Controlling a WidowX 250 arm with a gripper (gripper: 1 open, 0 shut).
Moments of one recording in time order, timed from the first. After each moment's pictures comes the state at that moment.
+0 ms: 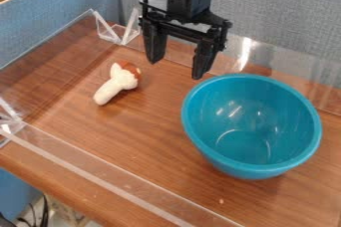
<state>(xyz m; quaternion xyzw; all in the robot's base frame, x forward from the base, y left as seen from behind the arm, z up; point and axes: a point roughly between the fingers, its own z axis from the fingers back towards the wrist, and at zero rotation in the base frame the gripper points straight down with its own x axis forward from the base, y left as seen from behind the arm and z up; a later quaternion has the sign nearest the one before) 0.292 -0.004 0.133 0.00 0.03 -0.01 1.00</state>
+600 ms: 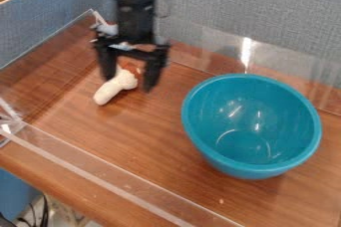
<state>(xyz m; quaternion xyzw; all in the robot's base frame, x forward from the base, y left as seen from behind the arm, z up) 0.281 0.083 0.084 -0.01 0.06 0.08 1.00</state>
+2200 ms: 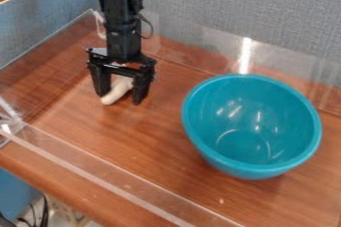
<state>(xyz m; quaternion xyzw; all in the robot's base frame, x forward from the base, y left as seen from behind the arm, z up) 0.307 0.094 0.039 -0.03 0.06 0.06 1.00</state>
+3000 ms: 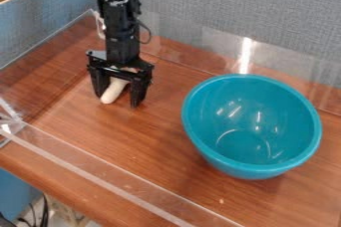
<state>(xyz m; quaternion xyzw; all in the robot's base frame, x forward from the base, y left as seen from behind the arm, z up) 0.315 0.096 0.023 -0.03 0.04 0.05 1.00</state>
